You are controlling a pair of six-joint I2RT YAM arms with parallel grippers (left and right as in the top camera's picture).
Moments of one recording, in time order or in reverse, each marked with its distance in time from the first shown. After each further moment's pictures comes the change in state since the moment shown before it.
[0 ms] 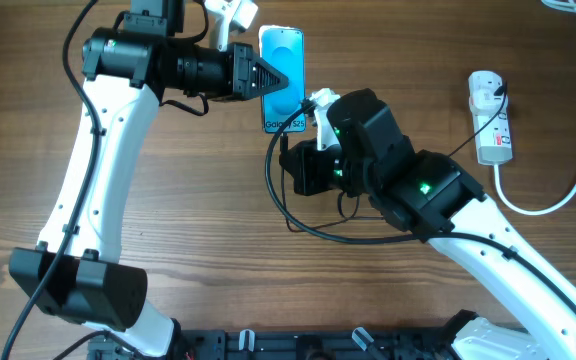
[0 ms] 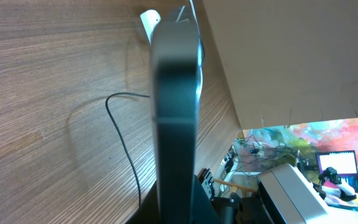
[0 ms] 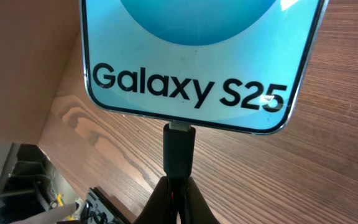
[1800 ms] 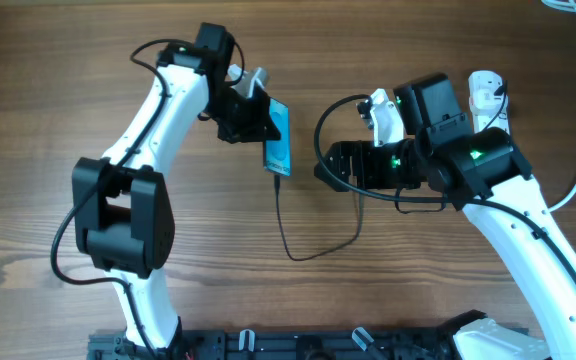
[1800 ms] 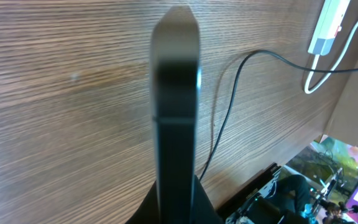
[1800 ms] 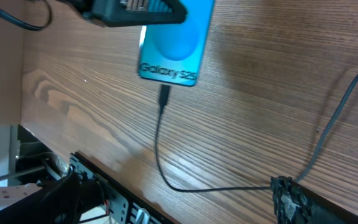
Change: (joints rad) left arm -0.060 0.274 -0.170 0.007 -0.312 -0.073; right arm -0.294 0.000 -0.003 -0.332 -0.211 -0.199
